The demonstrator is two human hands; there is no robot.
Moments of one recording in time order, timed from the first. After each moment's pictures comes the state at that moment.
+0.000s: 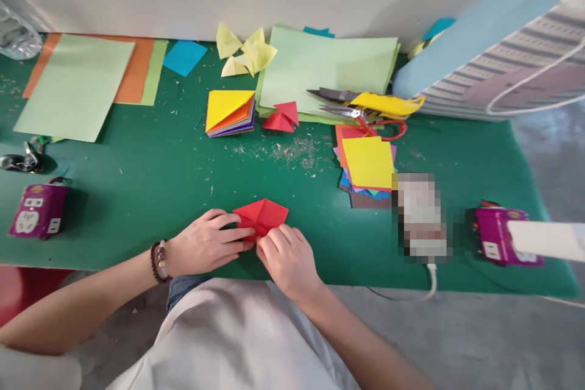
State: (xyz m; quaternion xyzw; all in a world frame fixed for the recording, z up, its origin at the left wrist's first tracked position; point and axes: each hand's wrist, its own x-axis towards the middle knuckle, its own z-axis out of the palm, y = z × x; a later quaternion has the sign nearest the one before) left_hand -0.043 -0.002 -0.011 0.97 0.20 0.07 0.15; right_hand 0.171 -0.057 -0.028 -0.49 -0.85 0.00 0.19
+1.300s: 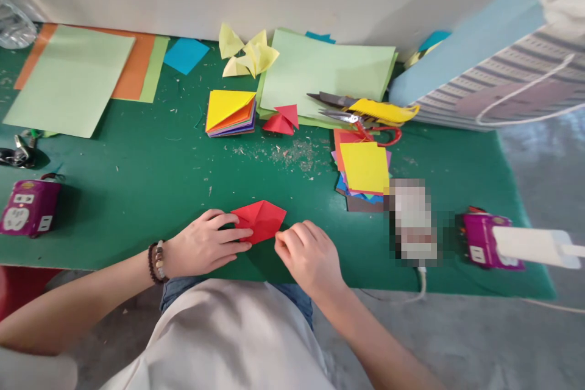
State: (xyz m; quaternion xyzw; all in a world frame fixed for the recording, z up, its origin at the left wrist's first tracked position) left_hand -0.044 -0.004 -0.012 0.96 0.21 0.08 0.16; right_hand 0.202 -0.047 -0.017 -0.51 -0.84 0.00 0.18
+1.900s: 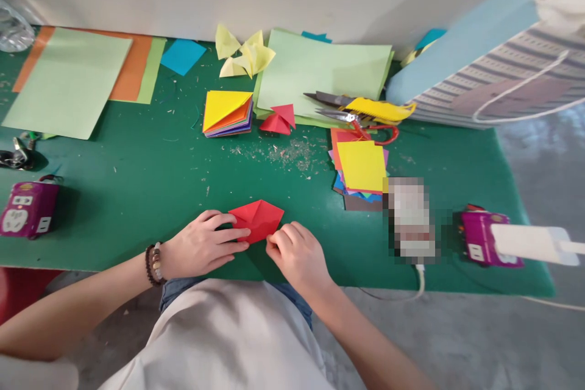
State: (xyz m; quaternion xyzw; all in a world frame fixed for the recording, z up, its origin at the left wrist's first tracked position) left_hand -0.043 -0.004 -0.011 0.96 0.21 0.07 0.18; right_hand 0.191 -0.053 -0.029 -0.52 -0.83 0.04 0.20
